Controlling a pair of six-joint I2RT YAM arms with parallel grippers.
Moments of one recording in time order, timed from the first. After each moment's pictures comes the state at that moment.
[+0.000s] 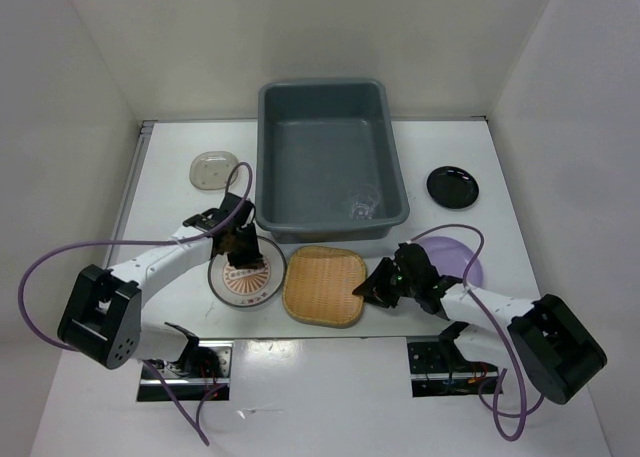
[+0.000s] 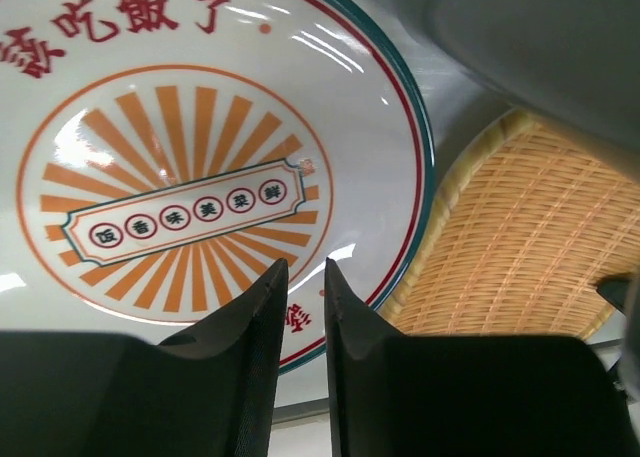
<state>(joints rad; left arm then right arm) -0.41 1.35 0.80 -0.59 0.08 -0.67 0.57 1.10 0.20 0.09 -0.31 1.20</state>
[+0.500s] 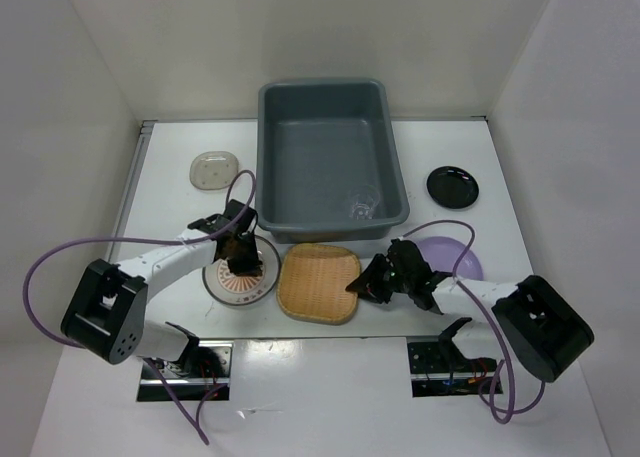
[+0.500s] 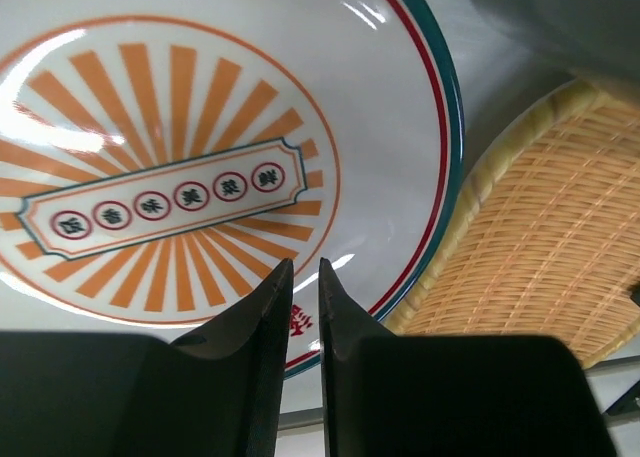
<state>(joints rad) -0.43 1.37 0.75 -0.57 0.07 -0.69 0.59 1.21 0.21 0.22 -0.31 1.21</state>
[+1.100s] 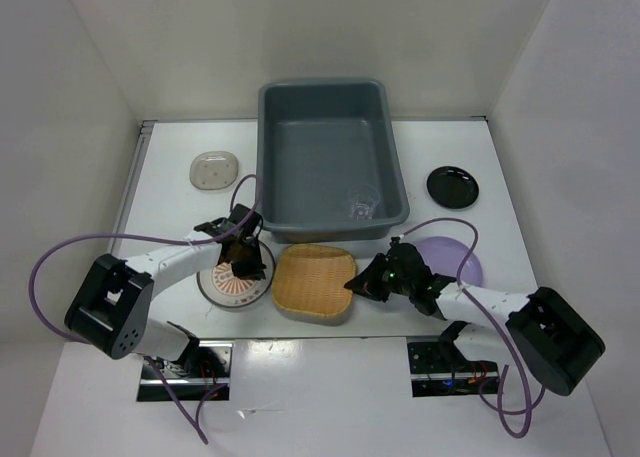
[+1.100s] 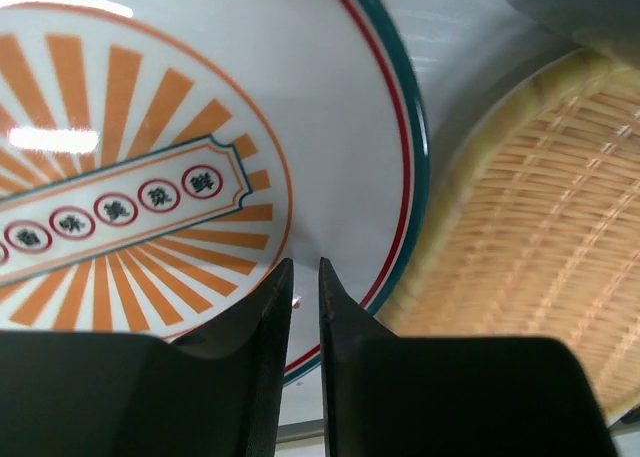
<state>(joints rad) -0.47 1.41 0.72 -0.53 0.06 -0.72 0.66 1.15 0.23 0.23 -0.22 1.23</state>
